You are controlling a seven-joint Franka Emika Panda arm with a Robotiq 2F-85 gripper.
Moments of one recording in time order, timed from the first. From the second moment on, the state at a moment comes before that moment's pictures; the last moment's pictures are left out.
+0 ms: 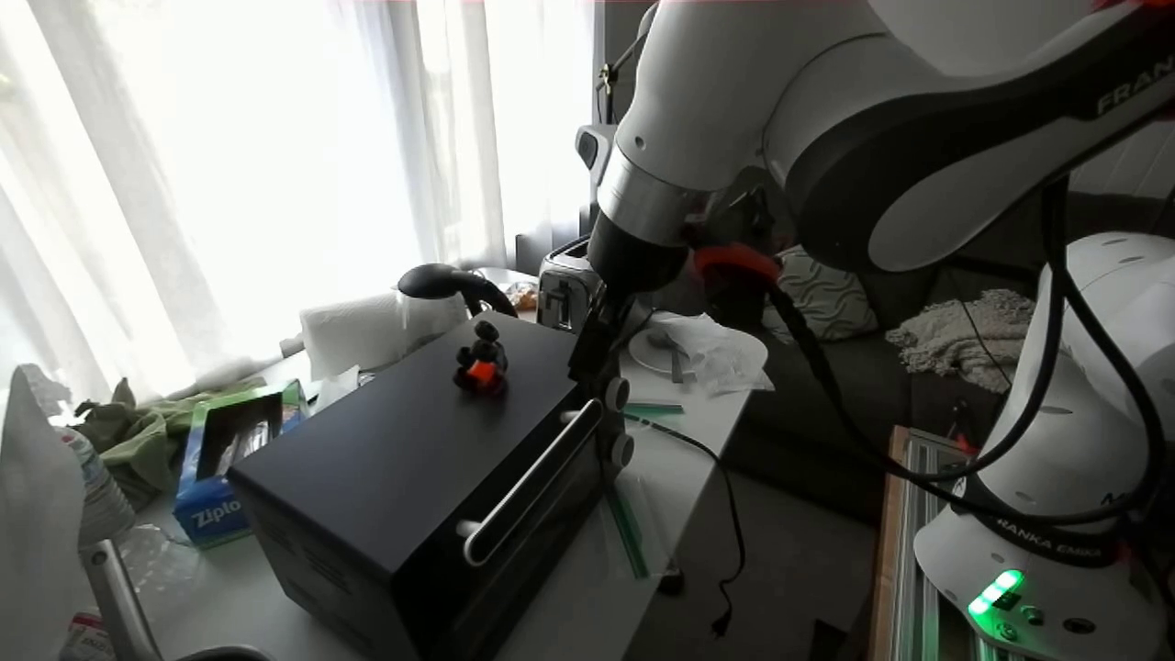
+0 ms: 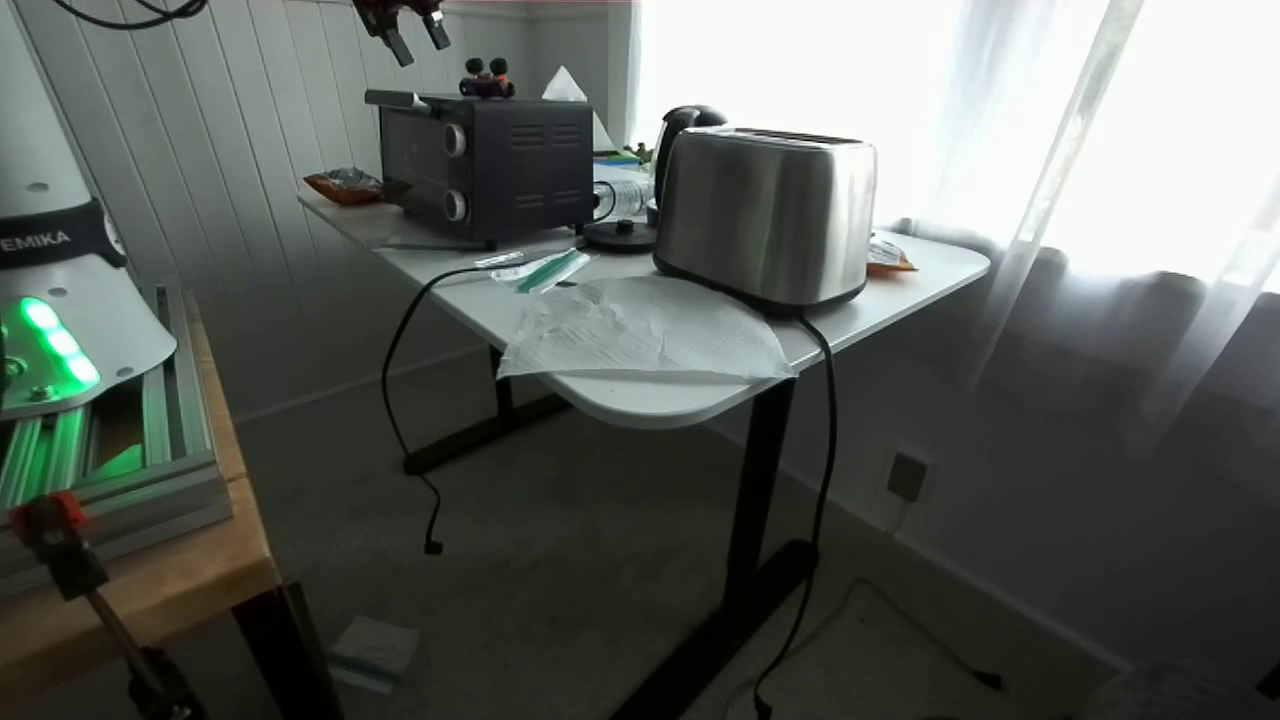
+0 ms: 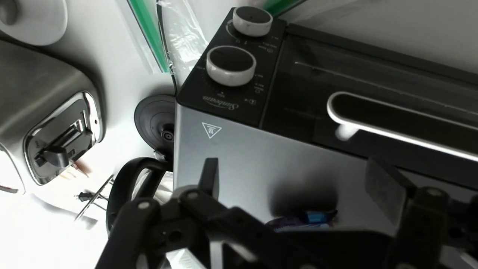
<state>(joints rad) 0.09 -0.45 0.42 -2.61 -0.22 2.48 0.39</state>
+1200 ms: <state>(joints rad) 0.20 -0.19 0.23 -2.57 -0.14 2.86 -0.06</state>
